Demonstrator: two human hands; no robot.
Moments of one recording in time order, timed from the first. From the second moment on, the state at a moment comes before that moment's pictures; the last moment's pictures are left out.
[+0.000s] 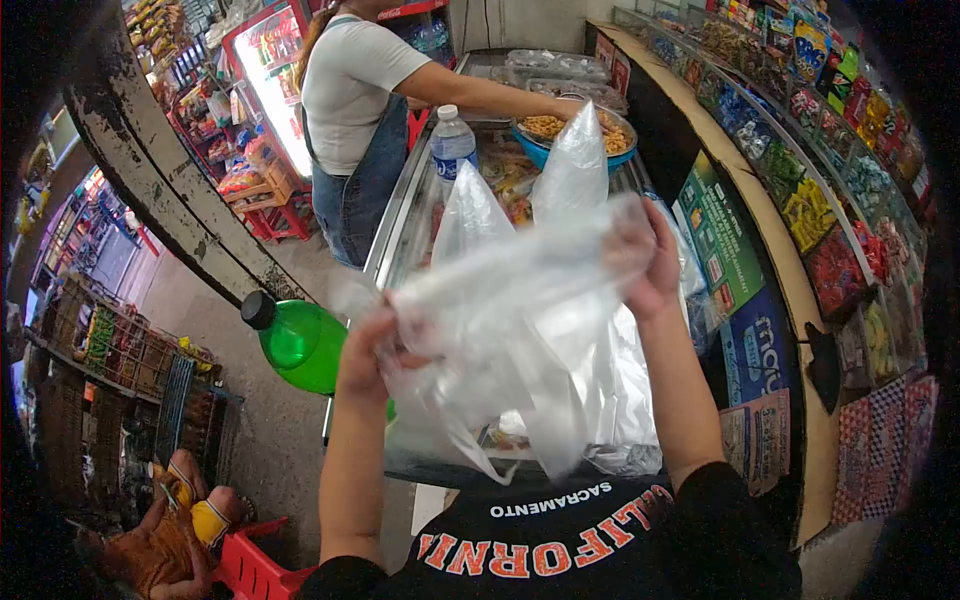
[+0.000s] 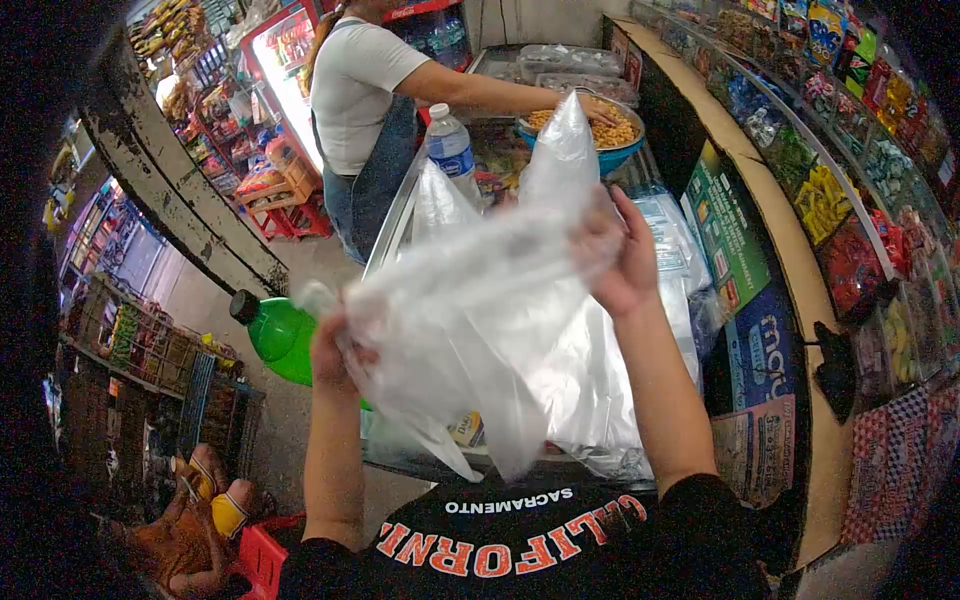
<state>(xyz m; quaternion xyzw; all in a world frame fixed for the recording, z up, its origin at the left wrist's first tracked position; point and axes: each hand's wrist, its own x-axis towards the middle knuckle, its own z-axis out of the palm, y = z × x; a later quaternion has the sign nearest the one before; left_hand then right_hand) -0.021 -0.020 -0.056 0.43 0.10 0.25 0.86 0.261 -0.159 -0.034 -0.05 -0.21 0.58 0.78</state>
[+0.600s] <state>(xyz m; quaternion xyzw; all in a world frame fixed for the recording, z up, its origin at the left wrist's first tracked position) 0.041 0.016 -0.215 0.53 0.37 0.30 0.70 0.215 -0.093 -0.247 -0.57 -0.01 0.45 0.68</state>
